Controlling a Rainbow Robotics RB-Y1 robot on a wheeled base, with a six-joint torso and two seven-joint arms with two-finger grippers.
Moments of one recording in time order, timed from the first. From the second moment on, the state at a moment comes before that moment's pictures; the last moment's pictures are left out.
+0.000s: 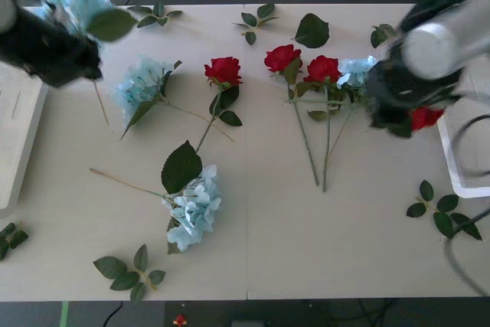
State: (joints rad) right arm -0.77 -0.81 0.44 -1.53 -0.88 1.48 -0.50; left arm -1.00 1.01 -0.72 -1.04 1.50 1.05 -1.23
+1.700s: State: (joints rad) right arm -0.62 -1.05 0.27 -0.97 -0.76 0.83 1.52; left arm -0.36 1.07 0.13 -0.80 1.17 0.75 -2.15
